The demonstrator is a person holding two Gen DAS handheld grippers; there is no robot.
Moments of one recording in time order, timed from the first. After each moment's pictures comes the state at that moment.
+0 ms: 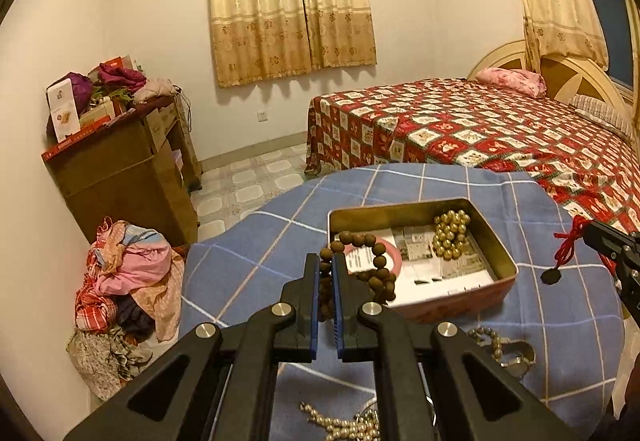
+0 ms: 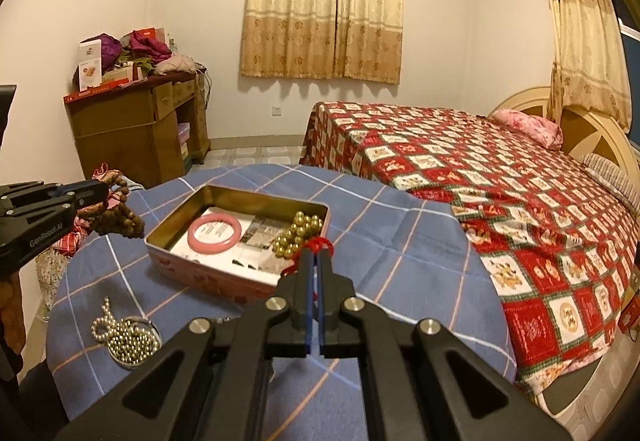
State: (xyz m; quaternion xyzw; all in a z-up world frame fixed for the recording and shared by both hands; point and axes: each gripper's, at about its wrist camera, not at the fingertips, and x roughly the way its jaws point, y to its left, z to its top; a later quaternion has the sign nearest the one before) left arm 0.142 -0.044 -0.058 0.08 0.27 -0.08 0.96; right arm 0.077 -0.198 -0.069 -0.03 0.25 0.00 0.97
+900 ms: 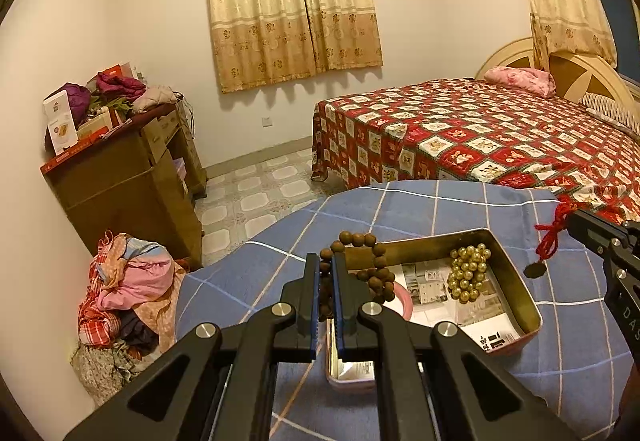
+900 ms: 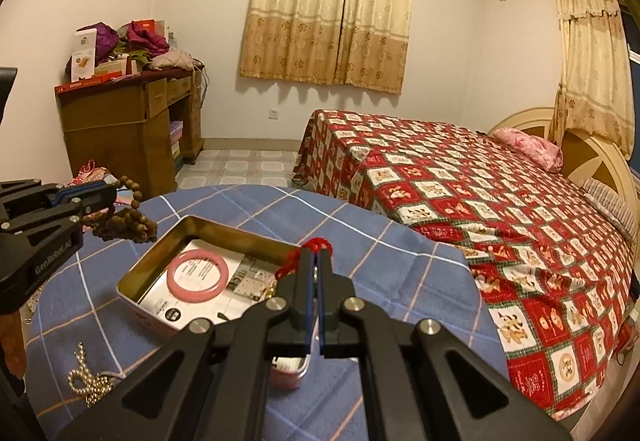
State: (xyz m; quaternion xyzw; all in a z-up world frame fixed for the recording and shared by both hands) left arm 0.197 -0.068 -0.055 0.09 0.27 -0.07 0.96; right arm 0.139 -0.179 -0.058 -0.06 0.25 -0.01 0.97
